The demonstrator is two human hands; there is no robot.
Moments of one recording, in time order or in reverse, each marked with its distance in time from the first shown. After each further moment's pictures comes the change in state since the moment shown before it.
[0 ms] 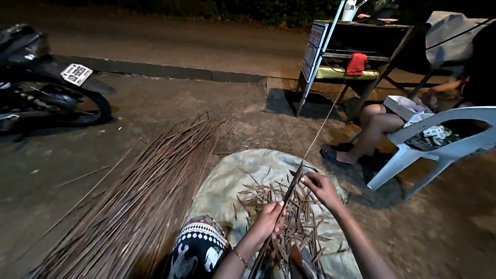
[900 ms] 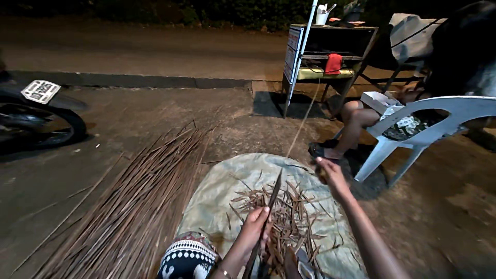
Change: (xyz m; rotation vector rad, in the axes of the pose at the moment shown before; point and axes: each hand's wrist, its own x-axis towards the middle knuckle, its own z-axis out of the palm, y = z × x) left_hand -0.002 -0.005 -0.005 0.012 0.051 0.018; right_hand -0.001 -0.008 -0.053 0.485 0.314 0.171
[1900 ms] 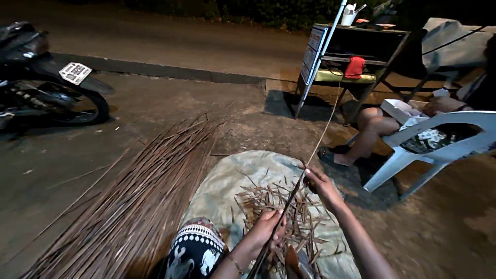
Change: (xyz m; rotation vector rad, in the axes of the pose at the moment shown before) left_hand -0.004 -0.005 0.002 -0.079 -0.198 -0.058; right_hand -0.015 0.006 0.045 0.085 -0.291 0.044
